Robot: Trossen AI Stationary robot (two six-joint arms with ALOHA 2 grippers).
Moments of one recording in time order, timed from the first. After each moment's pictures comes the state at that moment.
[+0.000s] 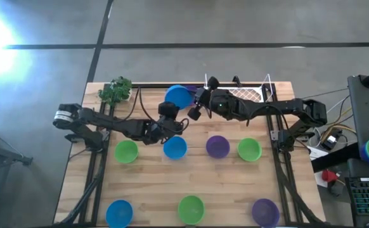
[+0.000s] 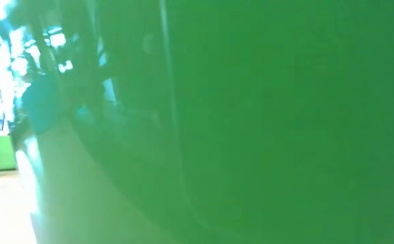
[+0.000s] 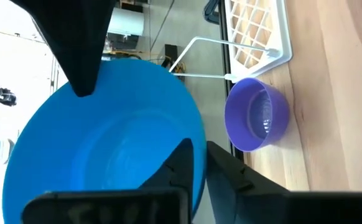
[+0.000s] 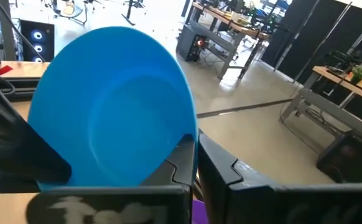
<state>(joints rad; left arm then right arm) -0.07 1.52 1.03 -0.03 -1.01 0.87 -0.19 1.57 1.12 0.21 0.49 -0.18</state>
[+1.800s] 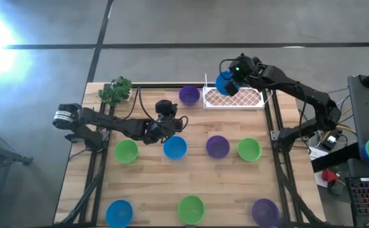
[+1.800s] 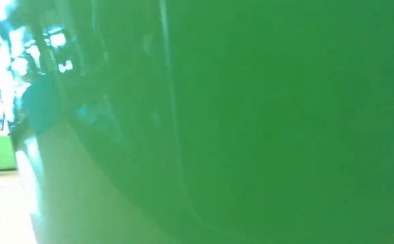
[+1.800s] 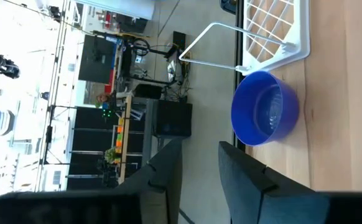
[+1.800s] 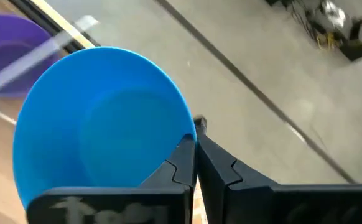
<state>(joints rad) -0.07 1.52 1.03 -0.04 -1.06 0.78 -0.62 1.40 1.35 -0.90 0.50 0.05</state>
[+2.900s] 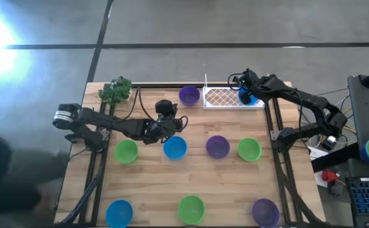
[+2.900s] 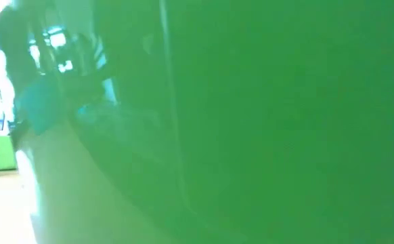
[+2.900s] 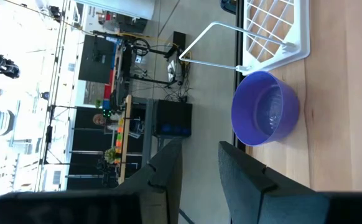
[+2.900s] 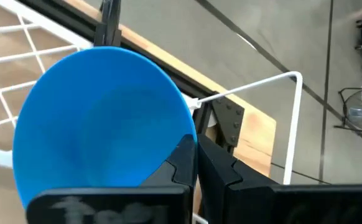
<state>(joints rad) -0.07 1.52 1.03 -0.04 -1.06 0.78 -0.79 1.32 0.93 -0.83 0.66 0.21</state>
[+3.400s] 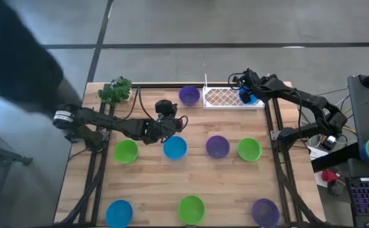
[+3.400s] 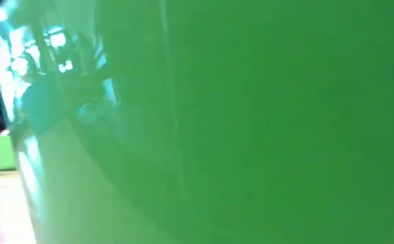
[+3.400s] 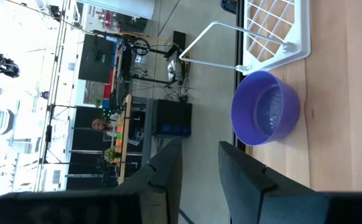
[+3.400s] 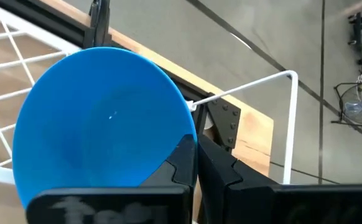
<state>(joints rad) -0.07 1.52 1.03 -0.04 -1.06 0.77 -0.80 1.33 0.91 -0.80 0.68 0.22</state>
